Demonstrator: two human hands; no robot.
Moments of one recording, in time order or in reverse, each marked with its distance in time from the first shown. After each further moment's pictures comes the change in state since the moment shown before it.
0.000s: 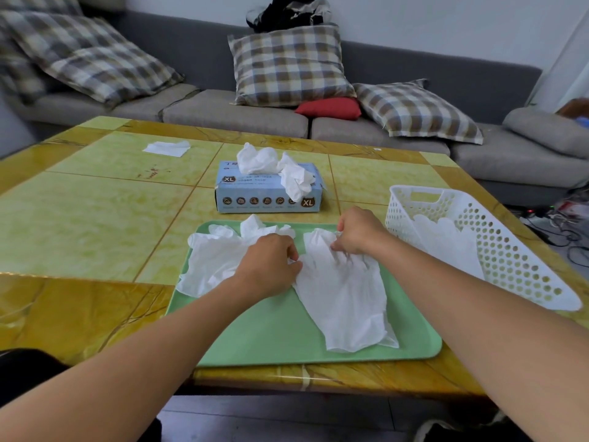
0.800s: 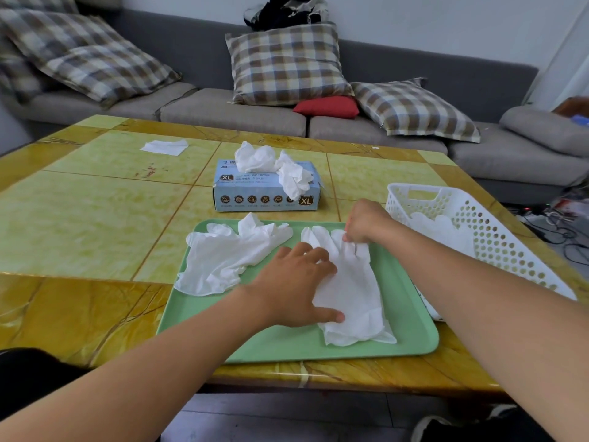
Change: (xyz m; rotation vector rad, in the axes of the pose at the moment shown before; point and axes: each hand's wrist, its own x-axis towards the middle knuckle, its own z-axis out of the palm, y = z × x) left_hand -0.022 0.020 0.012 0.426 -0.186 0.466; right_hand 0.011 0.006 -0.018 -0.089 -0.050 0.039
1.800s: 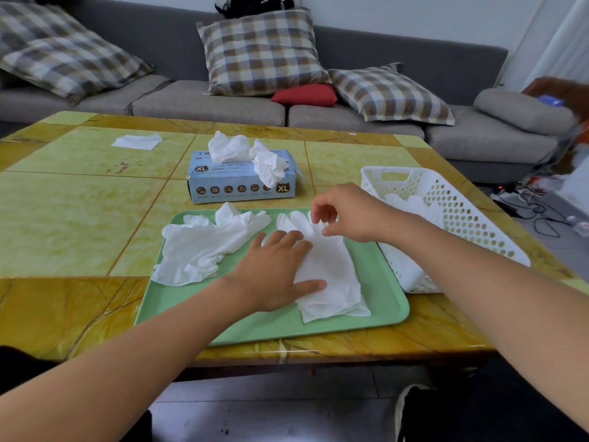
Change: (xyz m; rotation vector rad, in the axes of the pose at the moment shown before) left_hand 0.000 0.007 0.001 -0.023 0.021 -0.039; right_hand -0.067 0.021 -0.024 0.047 0.039 -0.555
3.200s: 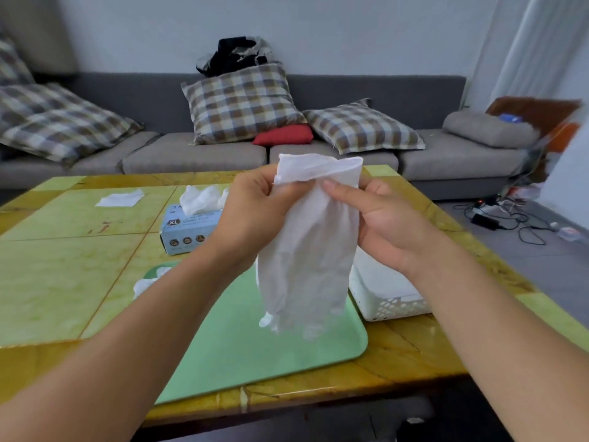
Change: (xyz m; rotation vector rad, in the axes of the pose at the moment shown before) left_hand 0.028 0.086 -0.145 -1.273 0.542 -0.075; right_hand -0.093 -0.015 -0.081 1.492 0.325 0.050
